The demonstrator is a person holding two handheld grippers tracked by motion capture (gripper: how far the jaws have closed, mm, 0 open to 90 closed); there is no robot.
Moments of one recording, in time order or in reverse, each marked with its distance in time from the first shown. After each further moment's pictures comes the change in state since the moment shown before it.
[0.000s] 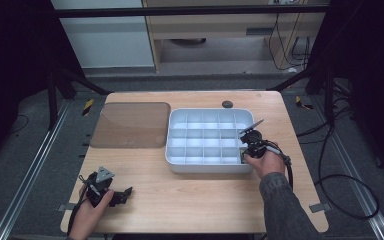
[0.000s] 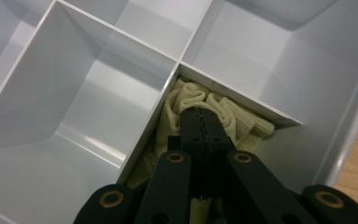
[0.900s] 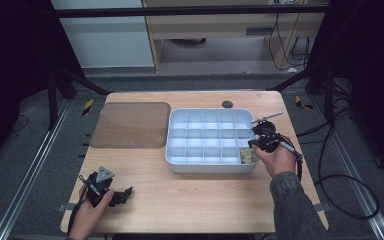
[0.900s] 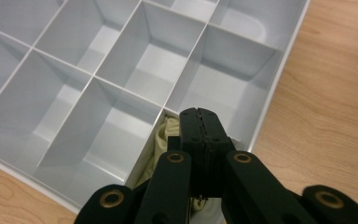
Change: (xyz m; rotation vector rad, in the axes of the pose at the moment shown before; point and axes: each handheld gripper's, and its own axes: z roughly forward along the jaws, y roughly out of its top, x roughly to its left) left arm 0.000 0.000 0.000 0.000 -0.001 0.001; right arm -0.016 -0.001 -0.049 -0.218 0.032 0.065
